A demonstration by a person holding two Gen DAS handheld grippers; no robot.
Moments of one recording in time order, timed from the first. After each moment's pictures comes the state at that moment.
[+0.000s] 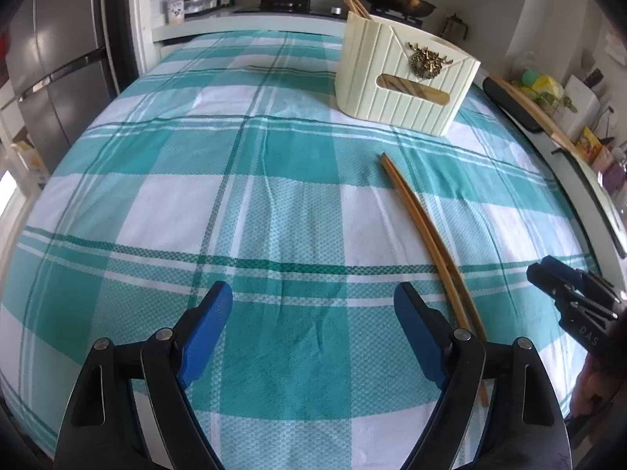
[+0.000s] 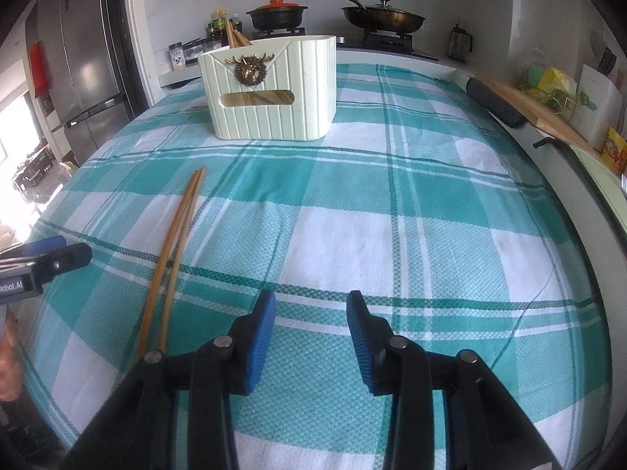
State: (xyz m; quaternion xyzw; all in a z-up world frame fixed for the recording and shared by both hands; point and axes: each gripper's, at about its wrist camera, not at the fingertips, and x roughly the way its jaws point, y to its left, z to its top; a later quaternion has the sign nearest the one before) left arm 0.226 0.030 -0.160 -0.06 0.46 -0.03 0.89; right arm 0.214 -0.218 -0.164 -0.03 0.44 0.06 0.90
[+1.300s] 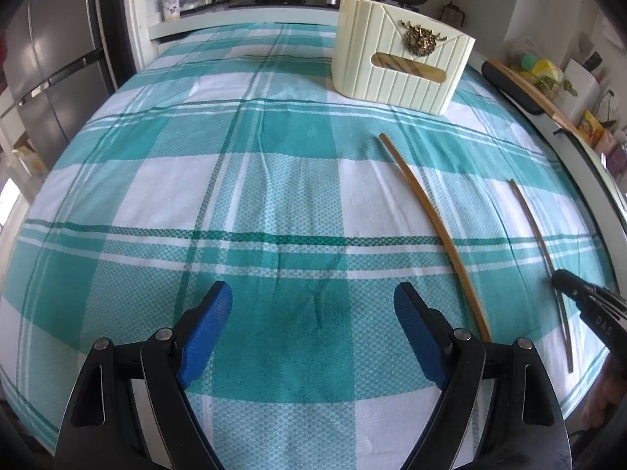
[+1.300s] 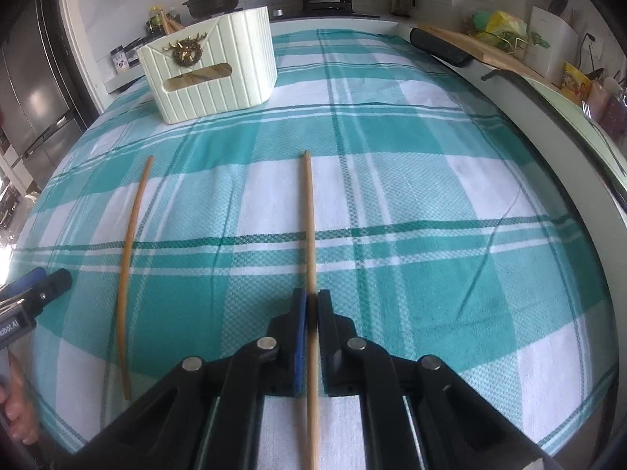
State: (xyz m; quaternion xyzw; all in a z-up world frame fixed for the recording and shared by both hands) left arm 0.215 0.022 -0.170 -0.04 0.47 -0.03 0.88; right arm 0.193 -0.236 -0.173 0.03 0.48 -0.04 0.88
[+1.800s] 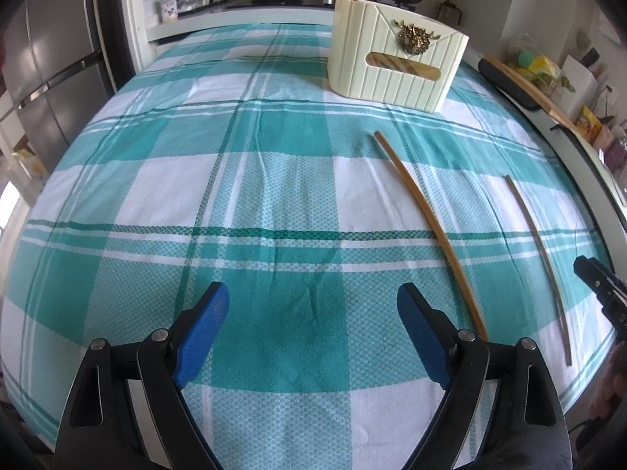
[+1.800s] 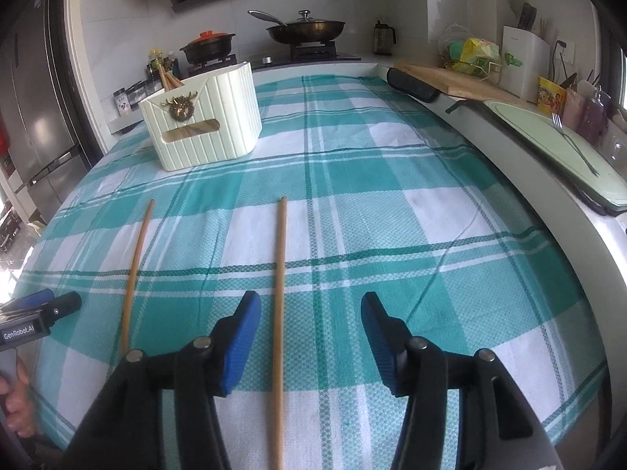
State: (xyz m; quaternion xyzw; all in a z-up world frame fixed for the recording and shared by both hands) left arm 0.209 0.020 -0.166 -0.03 0.47 -0.04 0.88; right arm 0.165 -0.259 -0.150 0.04 0.40 -0.05 0.91
